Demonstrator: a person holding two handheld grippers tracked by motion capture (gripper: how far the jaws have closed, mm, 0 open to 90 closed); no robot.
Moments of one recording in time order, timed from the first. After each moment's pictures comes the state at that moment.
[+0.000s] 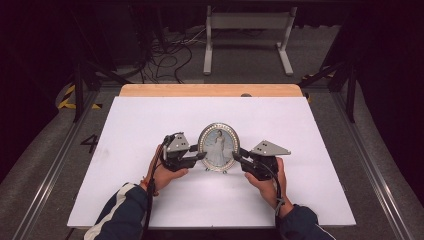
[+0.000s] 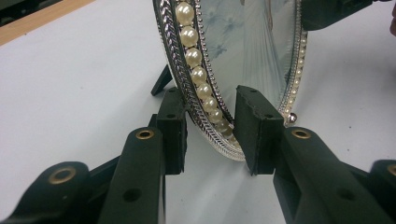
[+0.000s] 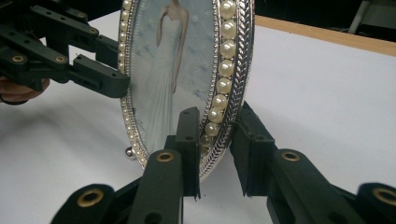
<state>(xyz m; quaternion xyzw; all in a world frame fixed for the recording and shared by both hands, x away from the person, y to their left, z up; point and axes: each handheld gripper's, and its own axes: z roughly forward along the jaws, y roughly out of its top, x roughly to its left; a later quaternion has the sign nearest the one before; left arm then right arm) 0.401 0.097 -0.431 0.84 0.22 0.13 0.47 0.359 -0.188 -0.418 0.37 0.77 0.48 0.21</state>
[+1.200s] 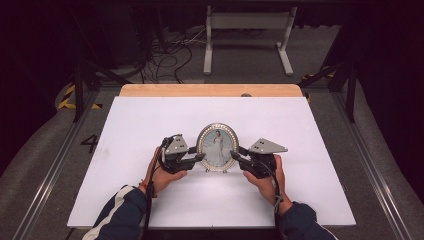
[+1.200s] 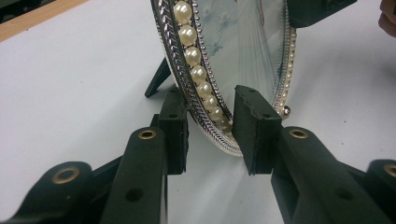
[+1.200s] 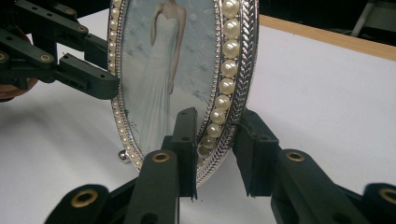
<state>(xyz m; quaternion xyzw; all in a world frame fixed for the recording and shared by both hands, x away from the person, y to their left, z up) 0.397 0.100 -0.431 0.84 0.23 0.13 0.47 0.365 -0.185 -0.417 0.36 0.78 0.47 0.21</state>
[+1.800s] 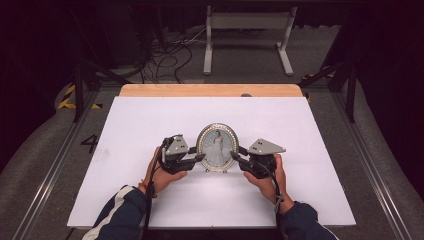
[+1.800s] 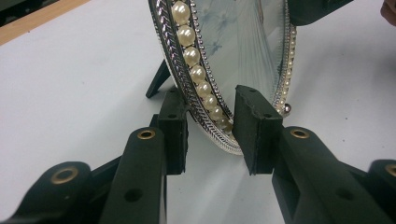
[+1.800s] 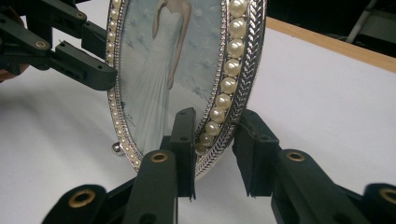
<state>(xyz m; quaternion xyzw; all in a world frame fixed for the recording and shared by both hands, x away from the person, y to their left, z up) 0.395 0.099 -0.429 0.85 0.22 0.14 0.46 0.363 -0.184 -0.415 0.34 0.79 0.45 0.23</state>
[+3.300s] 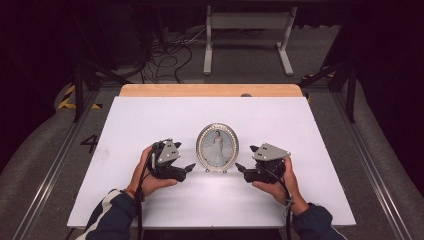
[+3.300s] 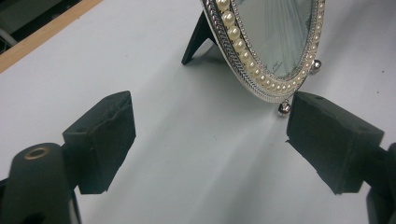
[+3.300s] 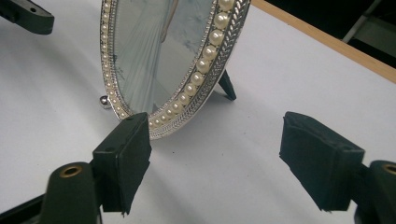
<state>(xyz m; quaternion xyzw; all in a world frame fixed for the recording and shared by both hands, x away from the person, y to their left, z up) 0.377 0.125 -0.426 0.86 0.23 0.21 0.41 0.353 -0.204 -0.413 0.29 0.83 0.40 0.26</state>
